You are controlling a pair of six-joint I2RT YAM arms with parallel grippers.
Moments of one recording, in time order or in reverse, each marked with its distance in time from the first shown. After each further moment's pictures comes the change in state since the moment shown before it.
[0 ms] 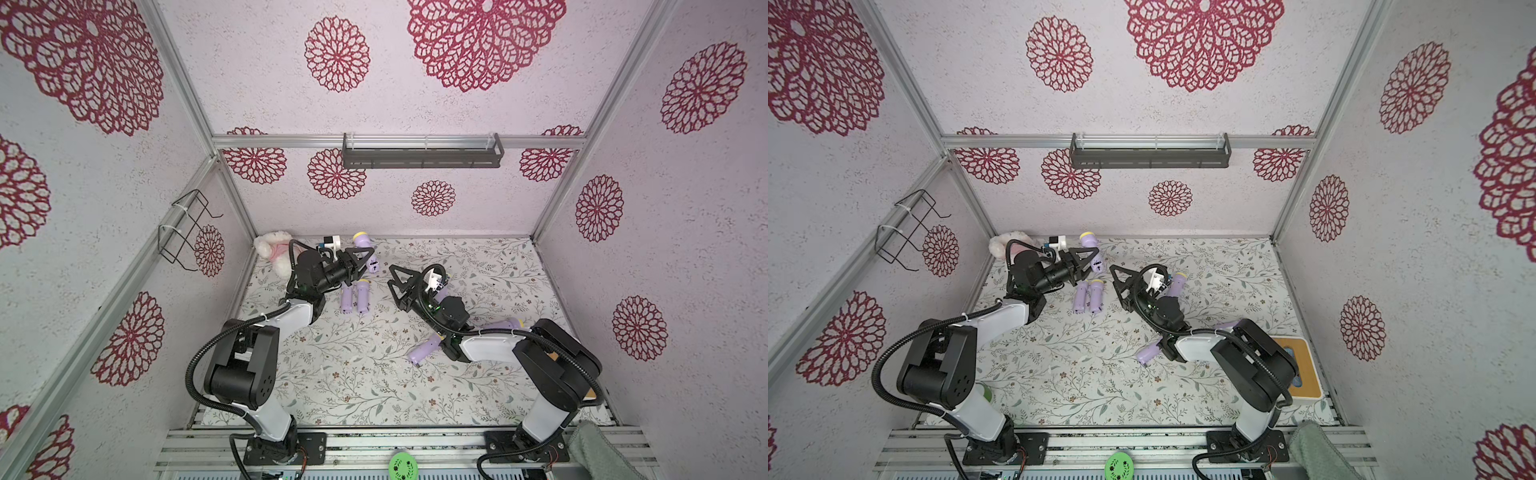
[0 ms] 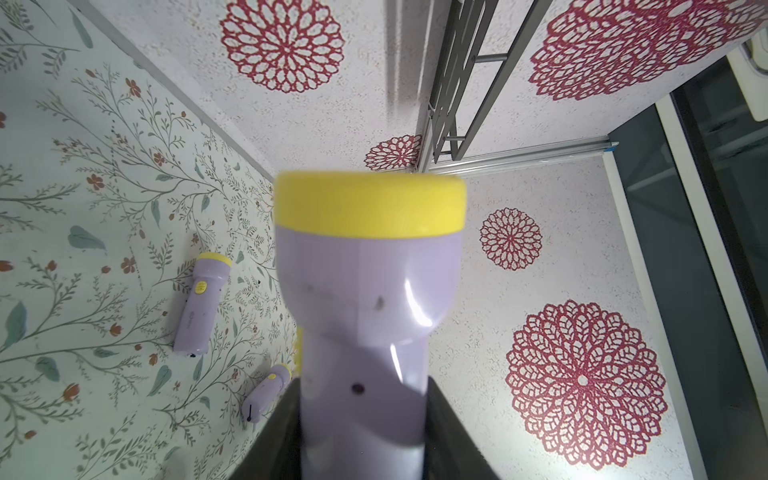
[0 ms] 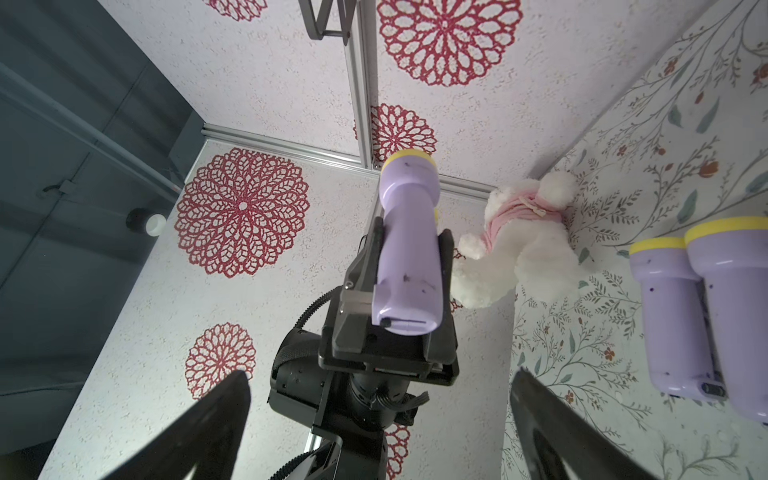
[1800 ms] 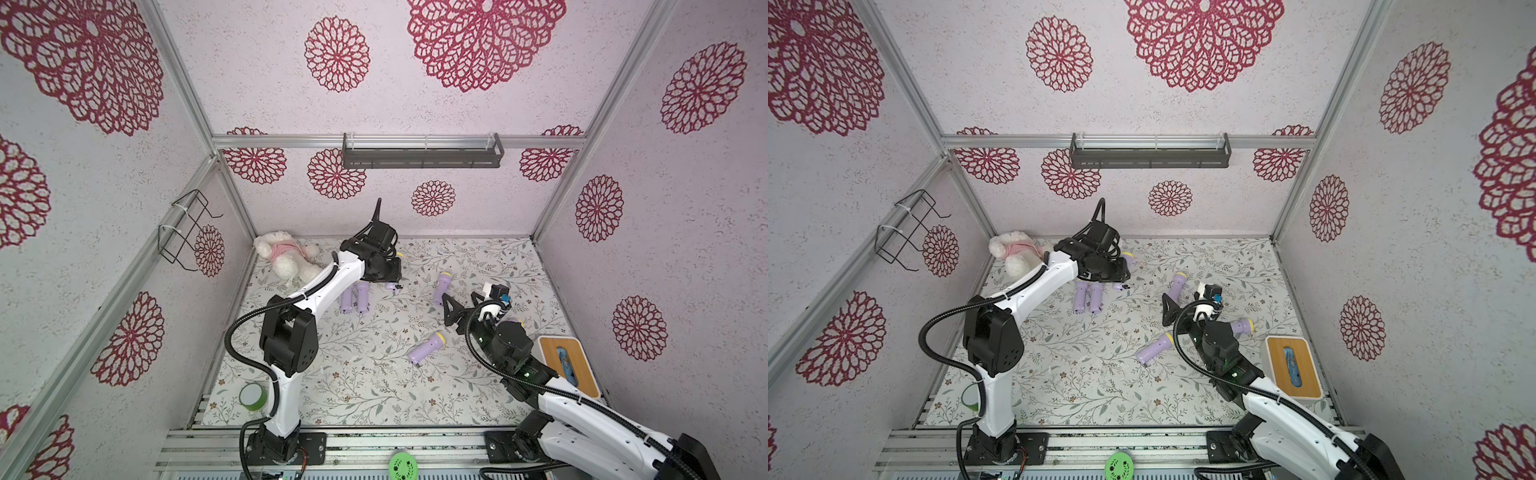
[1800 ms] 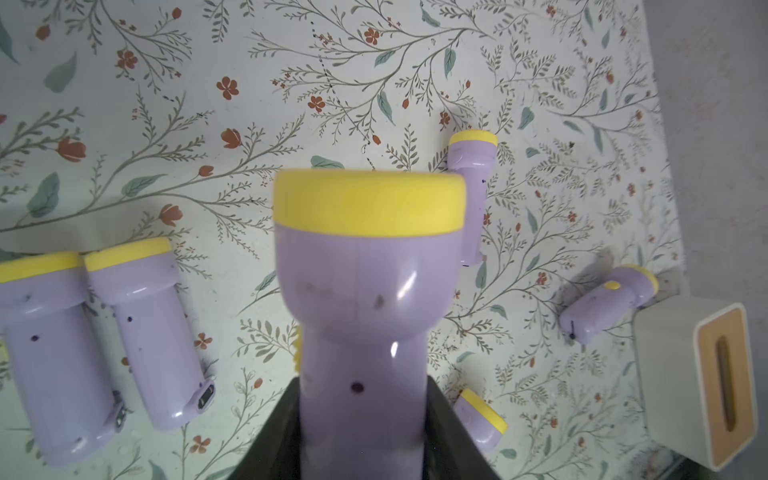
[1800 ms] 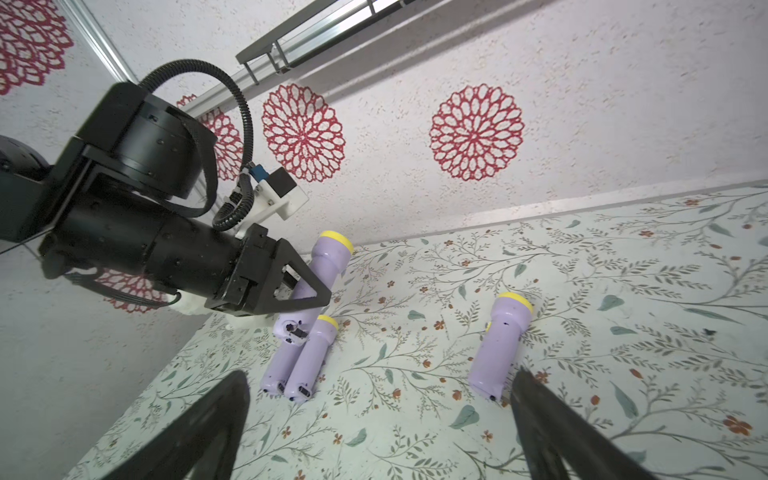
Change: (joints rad) left arm -0.300 0.338 0.898 -1.568 -0.537 0.978; right arm -0.083 -0.842 -0.316 -0.821 0.329 -1.020
